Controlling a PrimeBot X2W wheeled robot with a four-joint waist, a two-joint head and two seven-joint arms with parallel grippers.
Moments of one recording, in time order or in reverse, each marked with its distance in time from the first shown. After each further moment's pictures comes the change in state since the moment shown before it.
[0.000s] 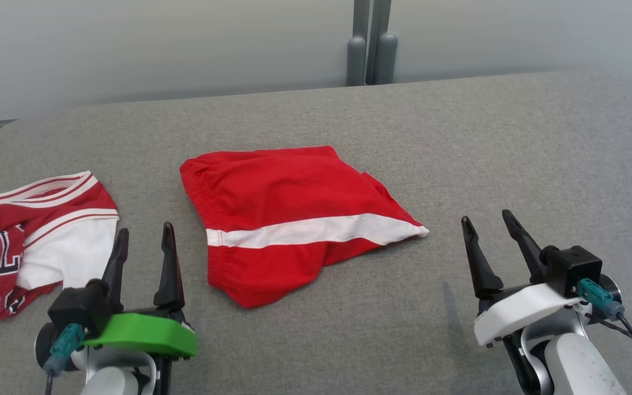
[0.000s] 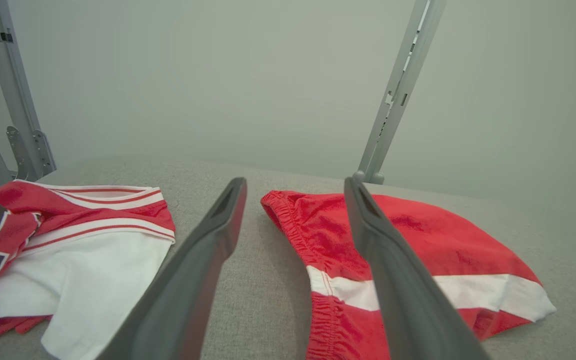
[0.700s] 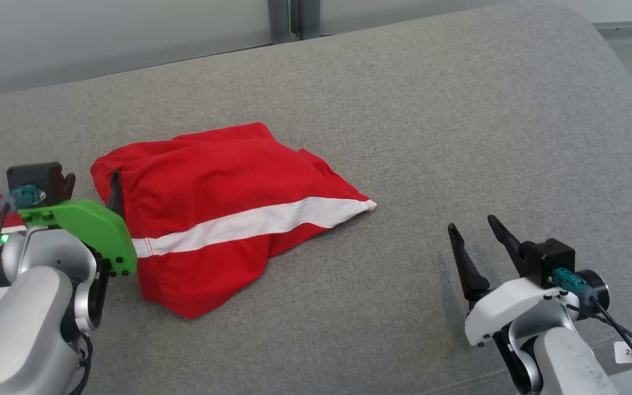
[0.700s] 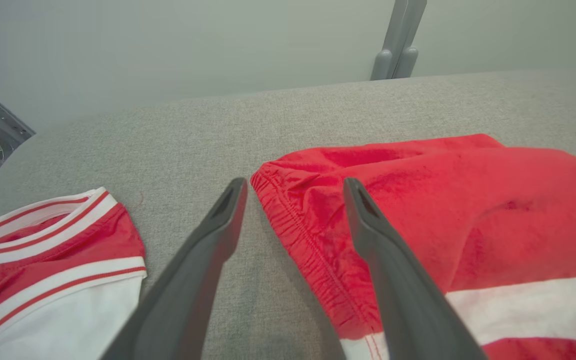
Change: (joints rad) left arm -0.346 0.260 -0.198 0.124 -0.140 0.145 0.456; right arm -0.037 0.006 0.015 0.067 -0.060 0.000 0.070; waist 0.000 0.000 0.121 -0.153
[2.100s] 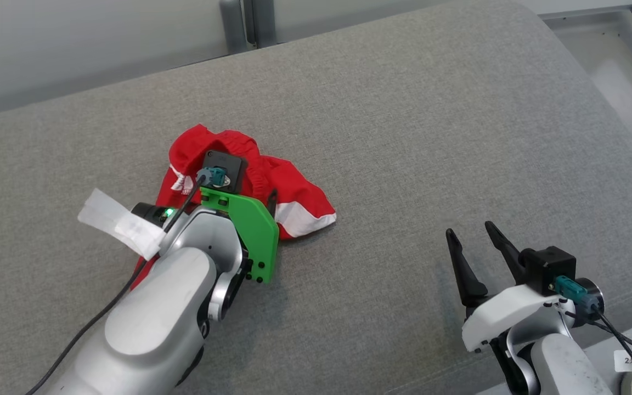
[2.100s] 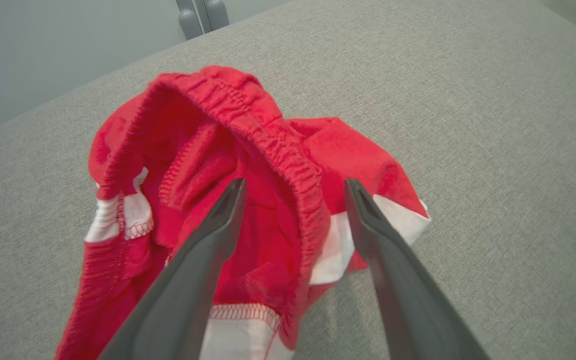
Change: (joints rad) left arm -0.142 -0.263 -0.267 0.072 0.099 -0.067 0.187; right arm 0.015 0.000 0.013 0.012 0.043 0.000 -0.030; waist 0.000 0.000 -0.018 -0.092
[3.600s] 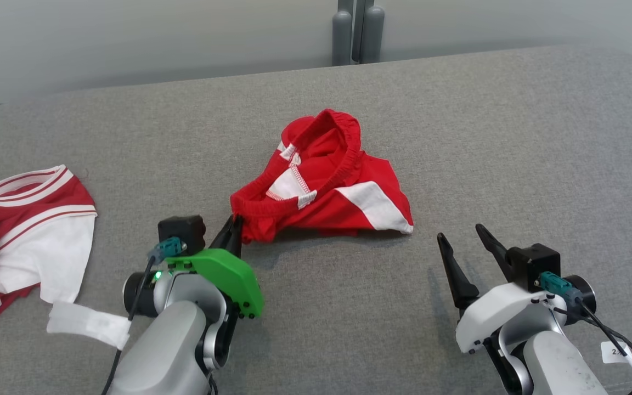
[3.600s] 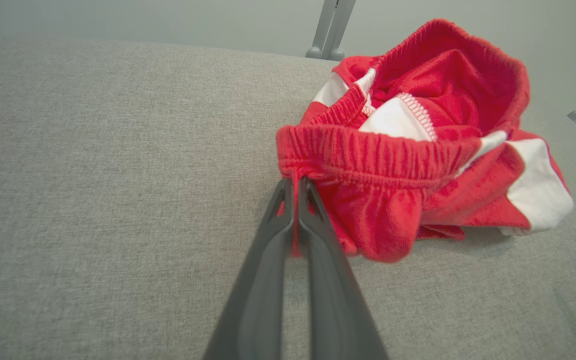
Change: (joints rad) left arm 0.157 -0.110 0.176 0.250 -0.107 -0.105 -0.462; right arm -0.027 0.001 0.018 0.041 -0.030 0.000 0.022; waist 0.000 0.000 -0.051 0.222
